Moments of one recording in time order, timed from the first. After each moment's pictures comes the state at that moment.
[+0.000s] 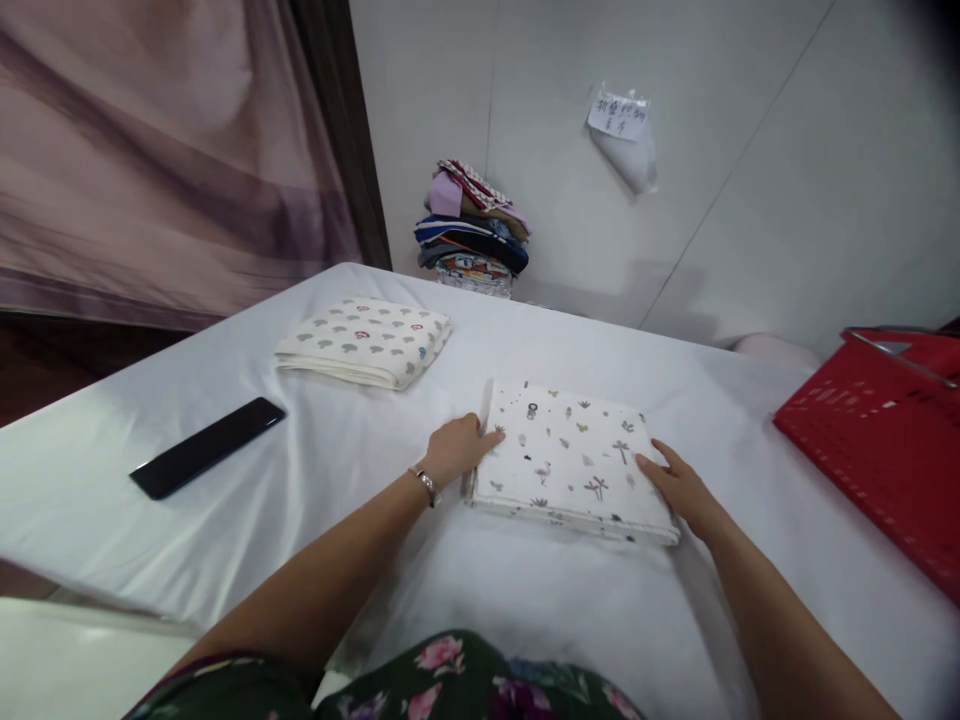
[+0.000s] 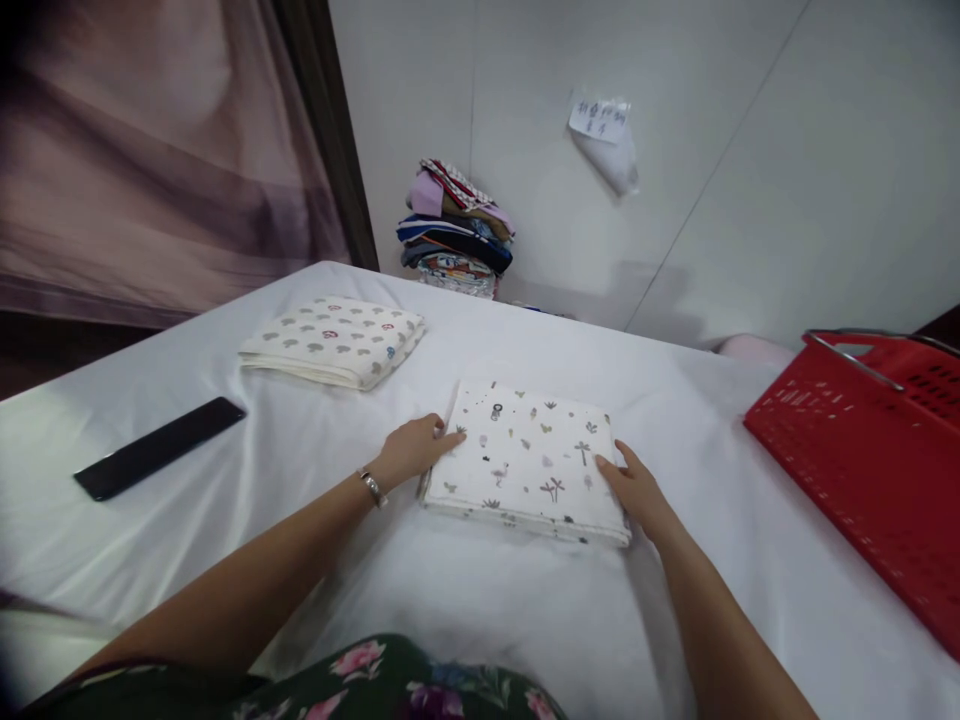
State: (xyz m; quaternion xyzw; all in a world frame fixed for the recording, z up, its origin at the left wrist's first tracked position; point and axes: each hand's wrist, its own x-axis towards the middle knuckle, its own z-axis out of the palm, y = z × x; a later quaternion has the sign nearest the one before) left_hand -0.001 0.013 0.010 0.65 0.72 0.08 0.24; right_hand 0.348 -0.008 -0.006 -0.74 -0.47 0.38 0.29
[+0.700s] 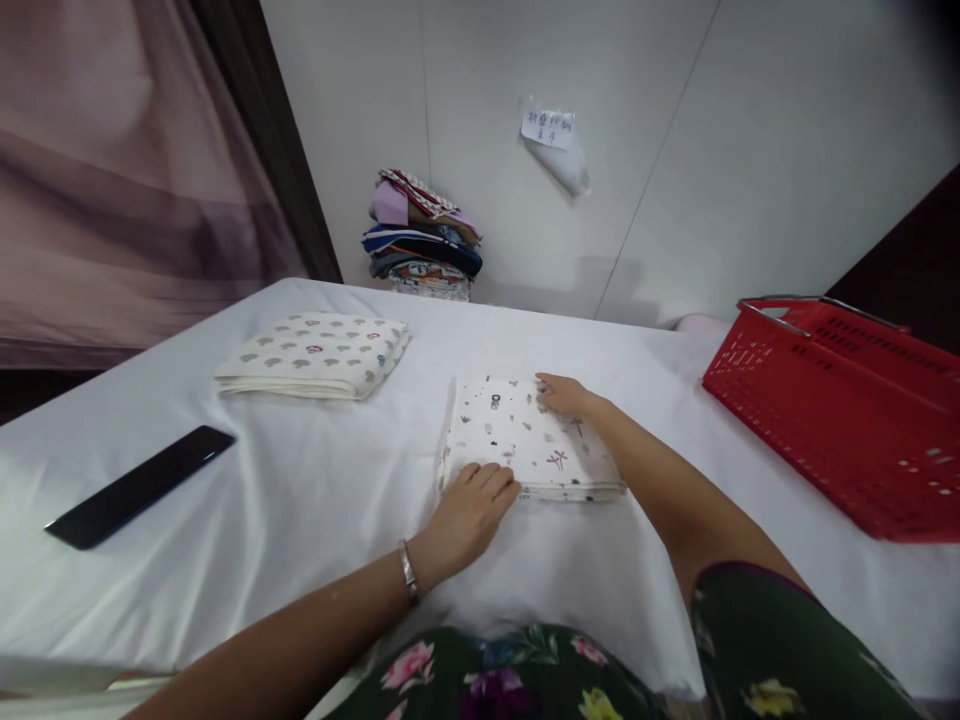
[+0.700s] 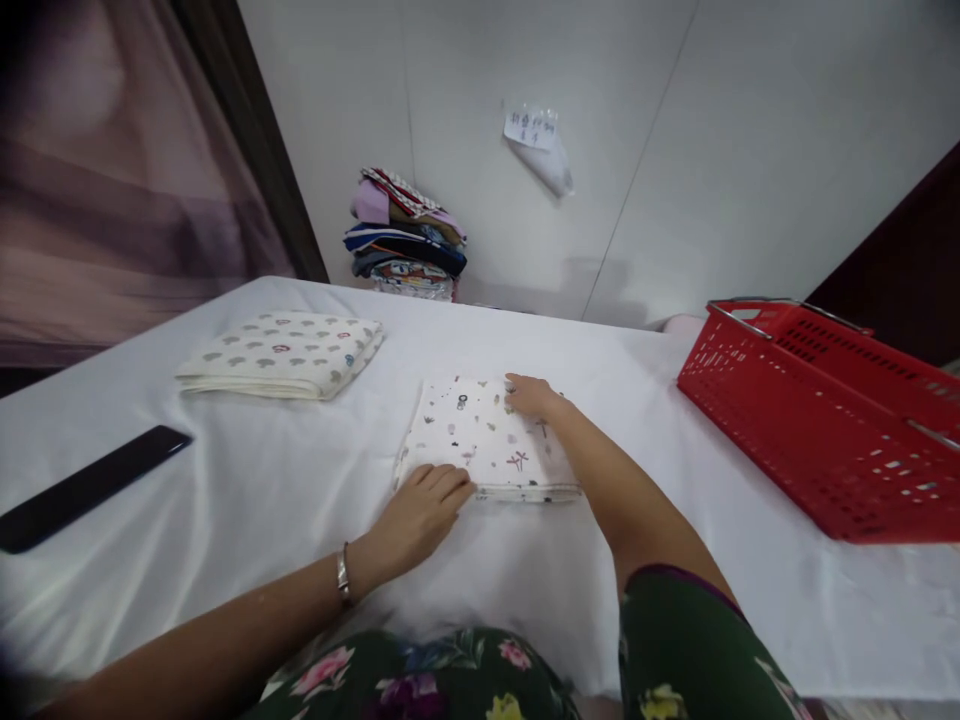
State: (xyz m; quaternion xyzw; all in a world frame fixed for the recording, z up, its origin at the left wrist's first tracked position) left_hand 0.045 -0.078 0.006 0.93 0.35 0.13 0.01; right_hand 0.280 0.104 0.019 -0.59 -0.78 0.18 0.01
